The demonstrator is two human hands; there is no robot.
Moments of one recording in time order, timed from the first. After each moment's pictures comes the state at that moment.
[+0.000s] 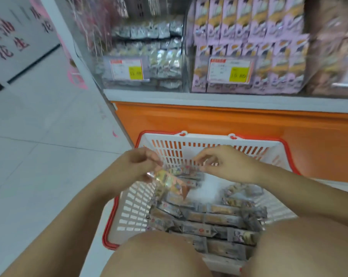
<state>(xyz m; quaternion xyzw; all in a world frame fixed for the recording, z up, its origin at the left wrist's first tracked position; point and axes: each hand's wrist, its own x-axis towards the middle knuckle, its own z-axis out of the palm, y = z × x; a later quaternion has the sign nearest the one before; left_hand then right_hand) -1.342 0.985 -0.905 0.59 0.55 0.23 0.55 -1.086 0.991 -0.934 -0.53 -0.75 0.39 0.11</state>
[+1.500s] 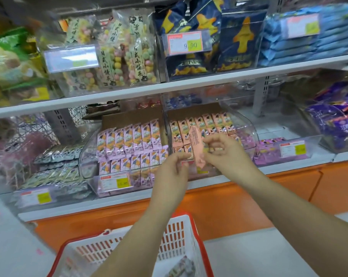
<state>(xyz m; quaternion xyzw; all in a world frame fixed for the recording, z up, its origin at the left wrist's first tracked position) -1.020 0.973 -0.770 0.75 0.43 0.36 0.34 -0.874 0.943 -0.760 -0.64 -0.50 0.24 0.54</state>
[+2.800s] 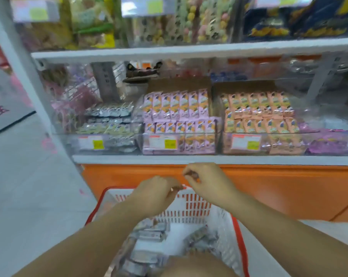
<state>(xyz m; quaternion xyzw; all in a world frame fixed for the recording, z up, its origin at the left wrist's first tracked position) -1.183 0.993 -0.846 0.90 0.41 0.05 0.11 -1.010 0.965 -0.845 -0.61 -0.74 0.16 0.25</state>
